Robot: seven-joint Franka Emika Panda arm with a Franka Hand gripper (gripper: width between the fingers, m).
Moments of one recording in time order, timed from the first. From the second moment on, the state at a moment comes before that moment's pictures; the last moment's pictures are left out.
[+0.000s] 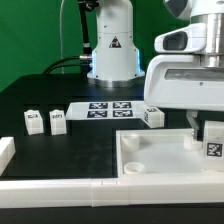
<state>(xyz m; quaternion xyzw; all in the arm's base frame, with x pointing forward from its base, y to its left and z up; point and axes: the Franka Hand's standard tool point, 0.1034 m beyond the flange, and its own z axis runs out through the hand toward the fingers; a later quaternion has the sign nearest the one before) 0.623 0.123 0.066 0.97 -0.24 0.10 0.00</state>
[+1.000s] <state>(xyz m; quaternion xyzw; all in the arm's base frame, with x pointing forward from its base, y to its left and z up) 0.621 0.127 0.067 0.78 -0.61 0.09 -0.03</state>
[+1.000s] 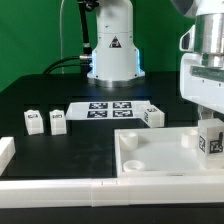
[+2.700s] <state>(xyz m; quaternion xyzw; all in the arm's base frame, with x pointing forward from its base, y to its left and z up) 0.629 0.121 0.071 0.99 0.07 0.11 0.06</state>
